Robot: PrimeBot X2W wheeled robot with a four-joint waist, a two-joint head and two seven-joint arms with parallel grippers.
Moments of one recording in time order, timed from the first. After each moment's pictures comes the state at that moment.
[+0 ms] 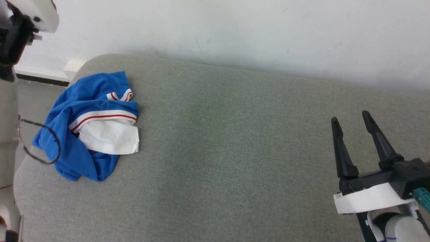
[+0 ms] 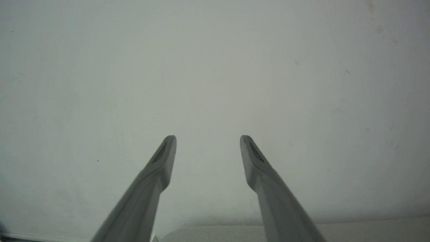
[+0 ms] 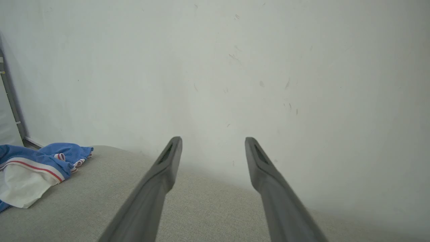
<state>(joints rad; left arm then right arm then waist) -1.03 0.50 -0.20 0.34 -0.48 -0.08 0.36 -0.02 -0.05 0.00 -0.17 0.03 0.13 -0.15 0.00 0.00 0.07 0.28</state>
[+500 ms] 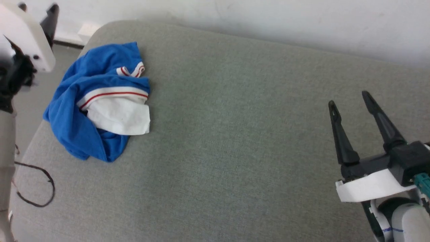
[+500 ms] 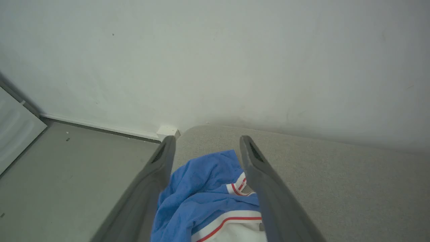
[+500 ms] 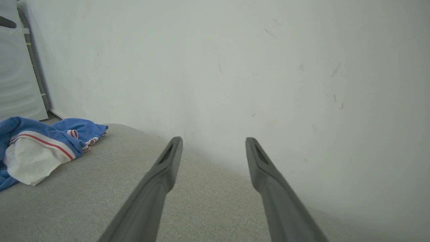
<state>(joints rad) -0.89 0.55 -0.17 0.36 -0.53 -0.01 0.55 -0.07 -0.09 0.04 -0.27 -0.03 0.13 -0.04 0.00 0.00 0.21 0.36</state>
